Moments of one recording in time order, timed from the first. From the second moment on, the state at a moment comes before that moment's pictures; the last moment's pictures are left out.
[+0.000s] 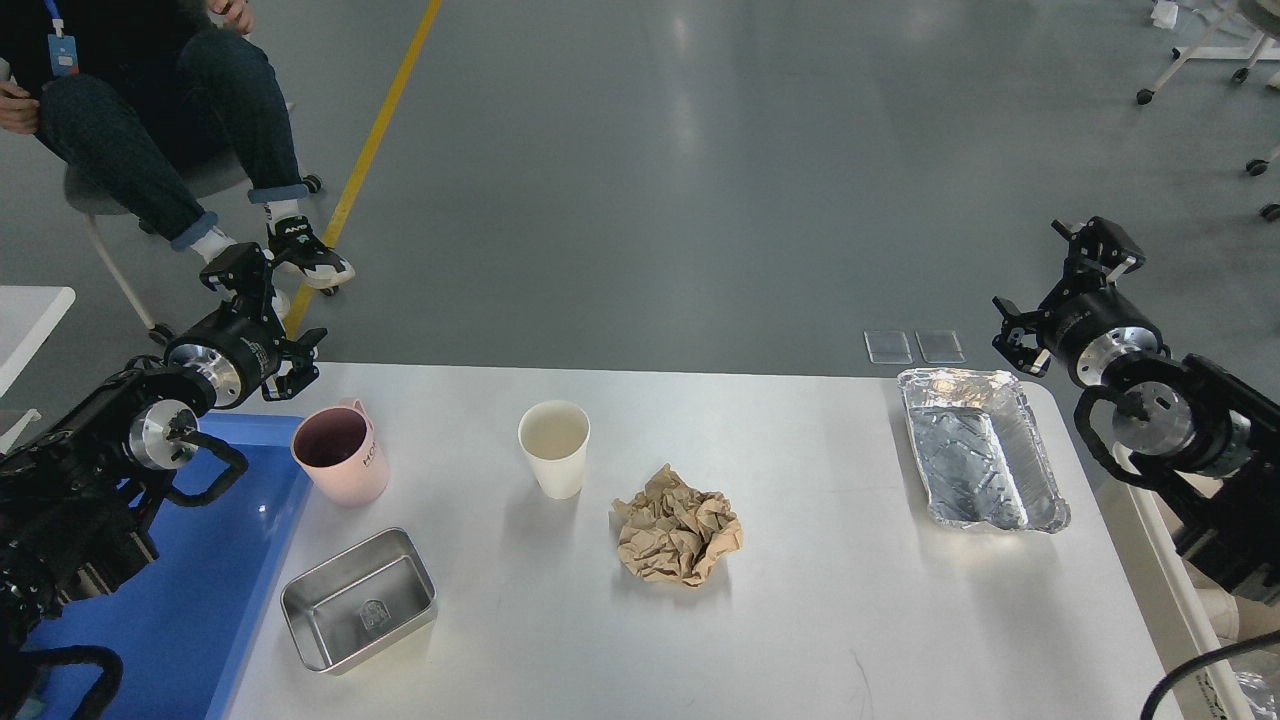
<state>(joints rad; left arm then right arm) -0.76 0.29 -0.90 -0.46 0.37 -0.26 -0.02 0.70 -0.50 0.78 0.86 0.03 -0.03 0.10</state>
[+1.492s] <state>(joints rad) -0.79 1.09 -0.14 -1.45 0.62 -0.13 0.06 0.70 -0.52 0.78 0.85 0.03 -0.02 0.10</state>
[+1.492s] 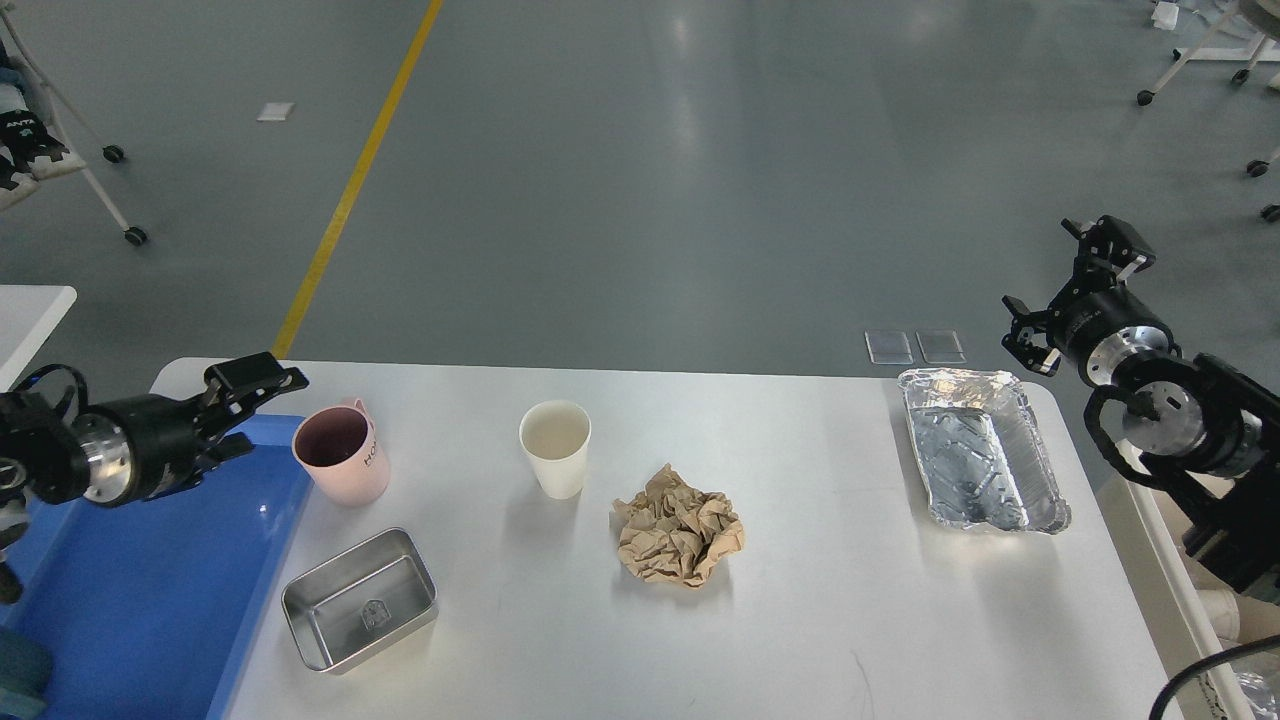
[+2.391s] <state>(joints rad) -0.73 1.87 -0.13 -1.68 0.85 -0.40 -0.26 0.70 -0.53 0.78 0.85 0.03 -0.02 0.10</state>
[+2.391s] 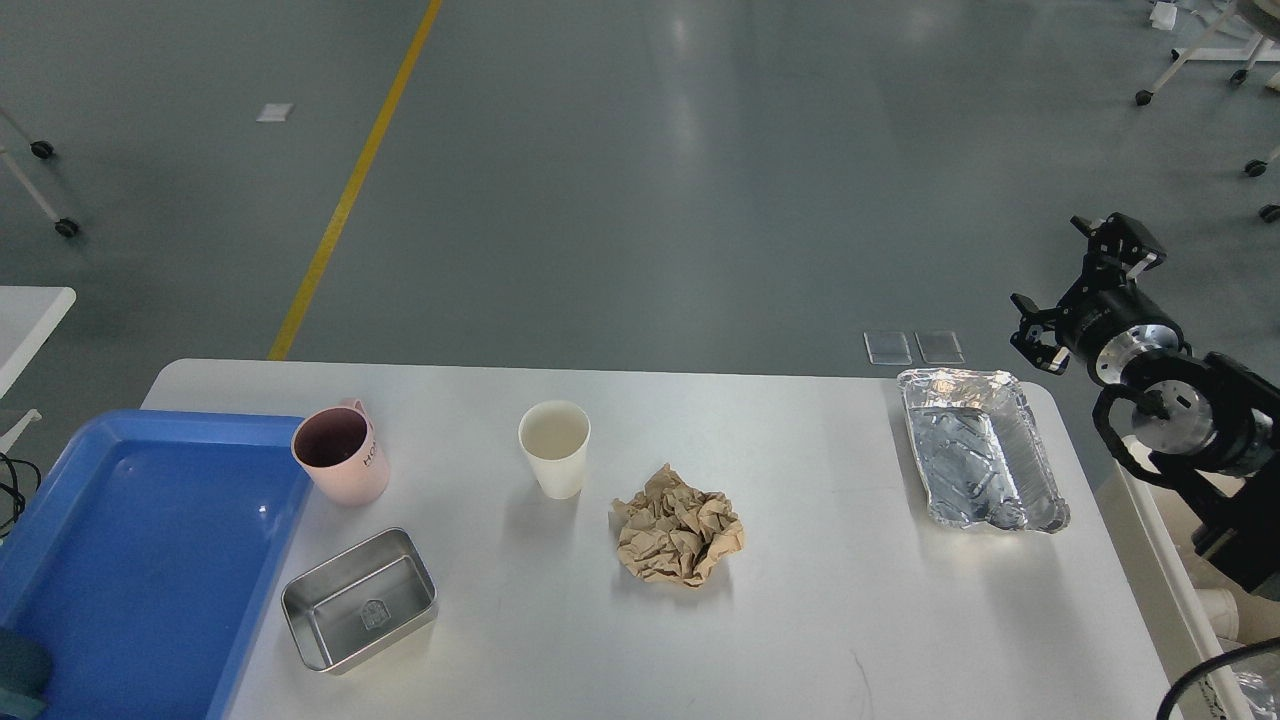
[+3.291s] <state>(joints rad) -0.93 1.31 -0.18 -1.48 0.95 -0.44 0.09 0.69 -0.52 0.78 0.85 0.03 -0.02 0.10</state>
